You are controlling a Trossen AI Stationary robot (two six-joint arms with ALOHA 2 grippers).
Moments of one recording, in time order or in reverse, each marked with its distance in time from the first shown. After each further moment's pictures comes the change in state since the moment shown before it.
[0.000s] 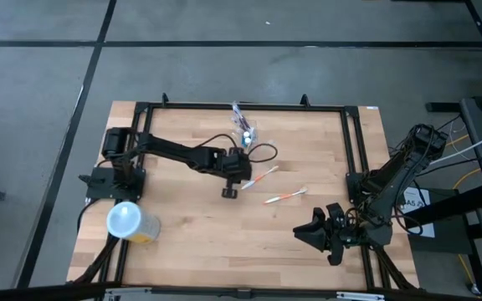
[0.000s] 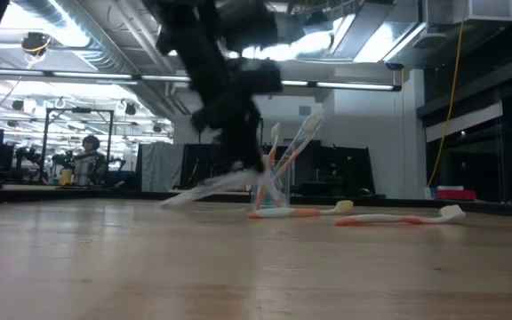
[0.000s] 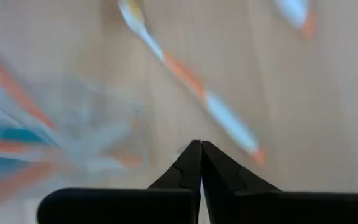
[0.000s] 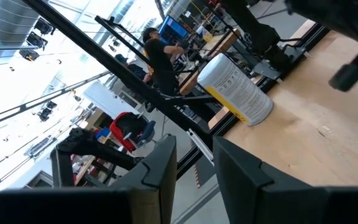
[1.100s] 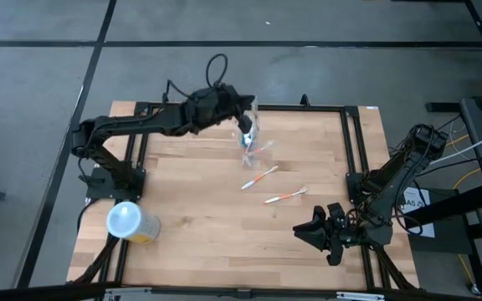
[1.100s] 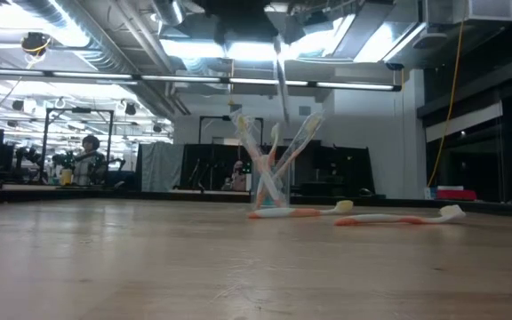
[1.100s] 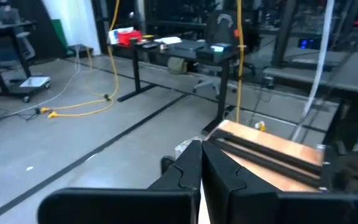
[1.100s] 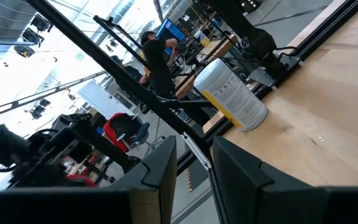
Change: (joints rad) left arm 0.239 -0.318 0.117 0.452 -0.212 -0.311; right arm 0.000 0.000 0.000 0.001 0.018 -0.051
